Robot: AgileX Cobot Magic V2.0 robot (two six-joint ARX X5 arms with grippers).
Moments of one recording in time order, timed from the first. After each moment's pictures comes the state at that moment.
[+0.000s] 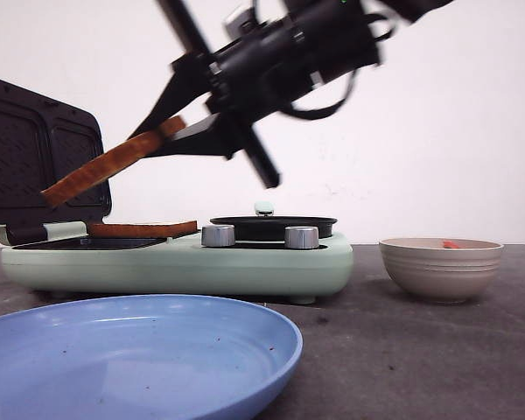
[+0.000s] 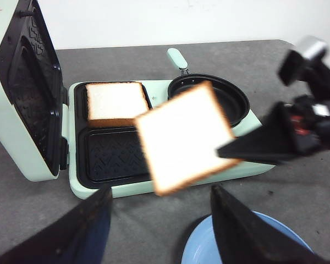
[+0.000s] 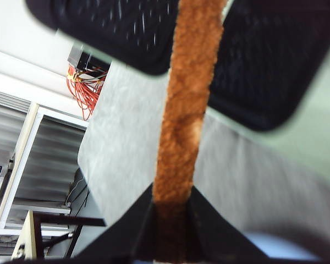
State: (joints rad) left arm -0.14 0.44 0.79 -0.70 0.29 -0.02; right arm 0.76 1.74 1.09 0.26 -0.49 0.87
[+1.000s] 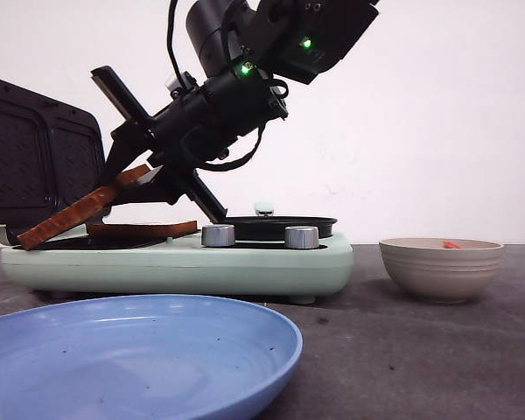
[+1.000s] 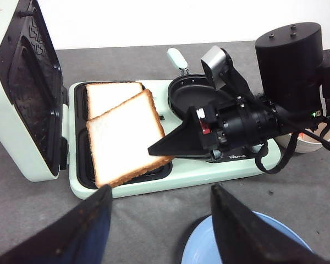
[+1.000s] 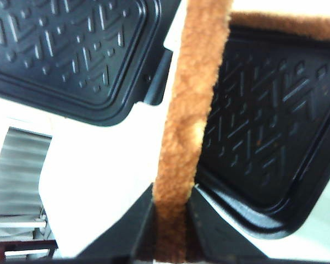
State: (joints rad) left arm -0.14 0.44 0.79 -0.70 0.29 -0.02; right arm 0.78 2.03 1.40 0.15 -0.41 0.86
